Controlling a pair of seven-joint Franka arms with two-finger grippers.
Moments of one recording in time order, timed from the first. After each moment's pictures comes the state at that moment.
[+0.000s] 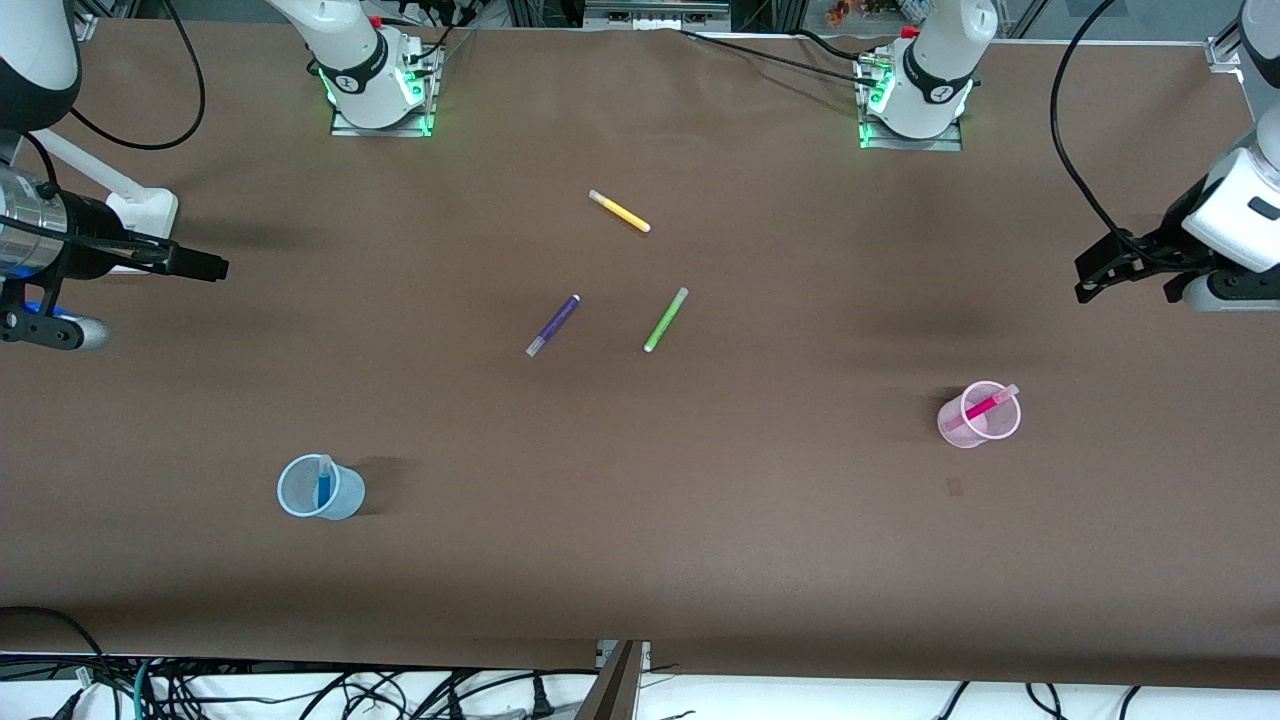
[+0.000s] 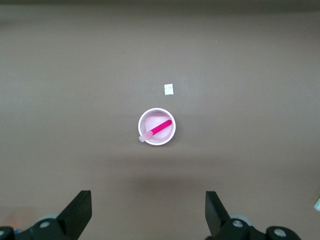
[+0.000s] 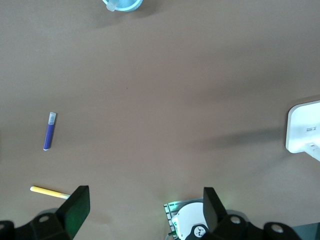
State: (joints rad) left arm -0.03 -0.01 0.01 -1.71 0.03 1.79 -0.08; right arm 0.00 0.31 0.06 -1.23 0.02 1.24 0.31
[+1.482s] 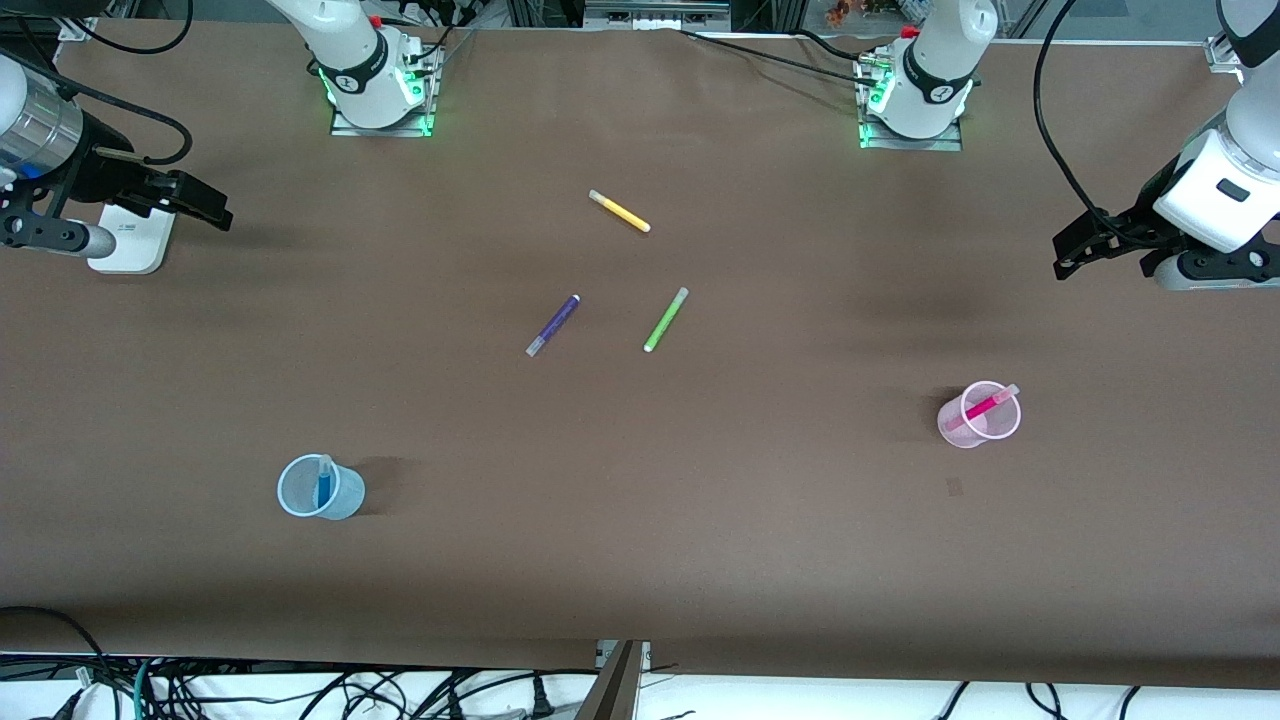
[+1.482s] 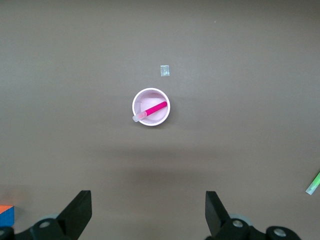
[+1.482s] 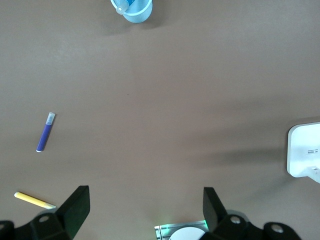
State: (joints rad) left arm -0.06 -0.04 0.01 -1.73 0.03 1.71 -0.11; right arm 0.00 -0.05 0.05 -1.71 0.02 1.53 0.22
